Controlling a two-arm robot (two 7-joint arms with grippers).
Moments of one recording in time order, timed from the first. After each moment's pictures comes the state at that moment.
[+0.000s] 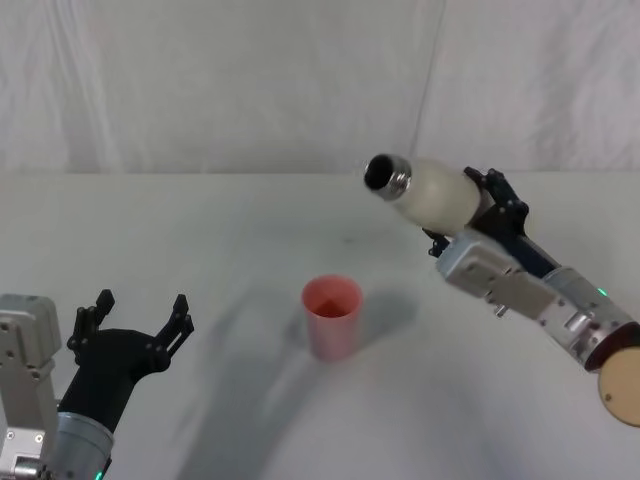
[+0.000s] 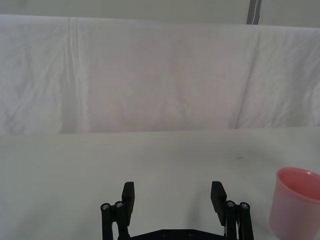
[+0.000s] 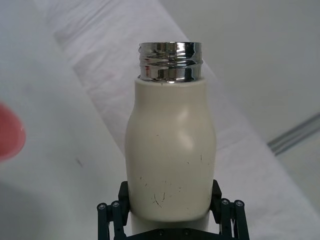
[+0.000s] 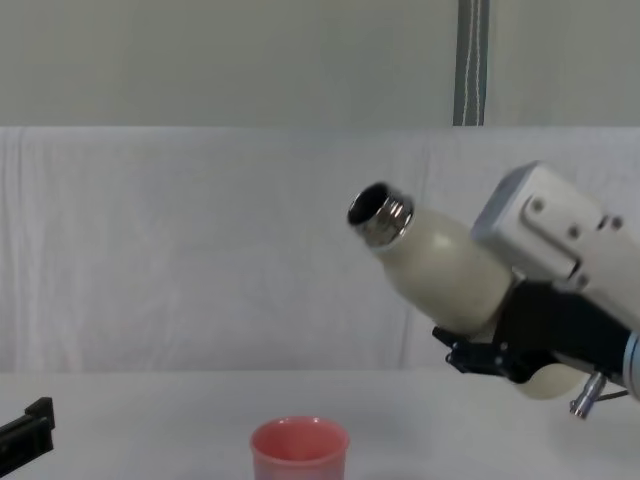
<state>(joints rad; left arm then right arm) 0.27 0.24 0.04 -1.85 -0.25 -0.02 -0.02 0.31 0.32 -0.44 -1.49 -0.52 -0.10 0.11</state>
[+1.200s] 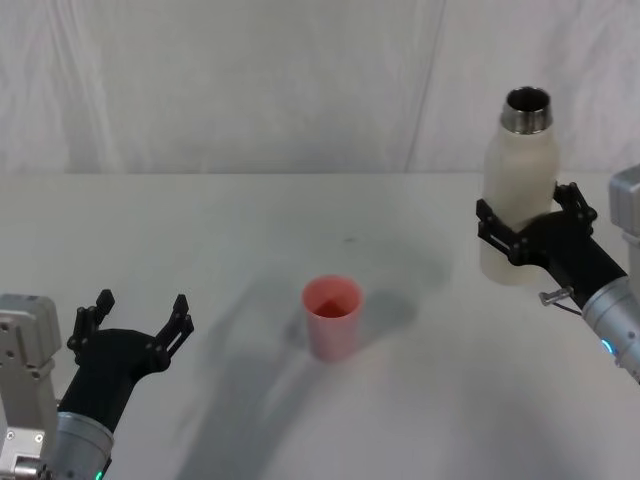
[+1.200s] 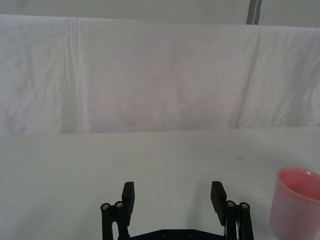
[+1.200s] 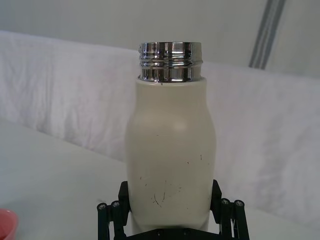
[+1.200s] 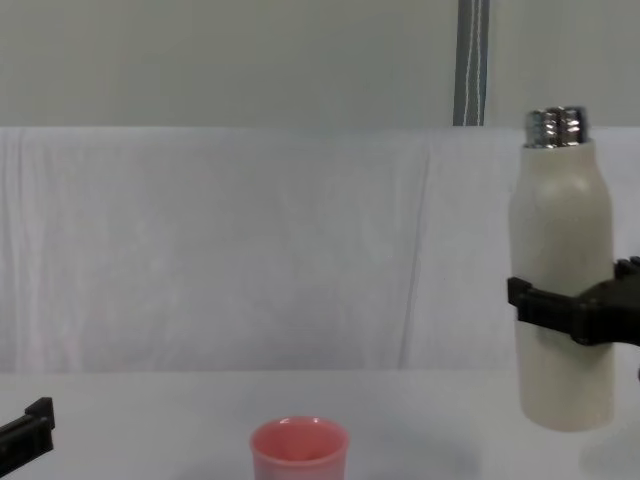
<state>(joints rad) 0.27 0.24 0.04 -1.85 -0.25 -0.02 -0.02 0.17 0.21 -0.18 -1.57 0.10 -0.03 0.25</state>
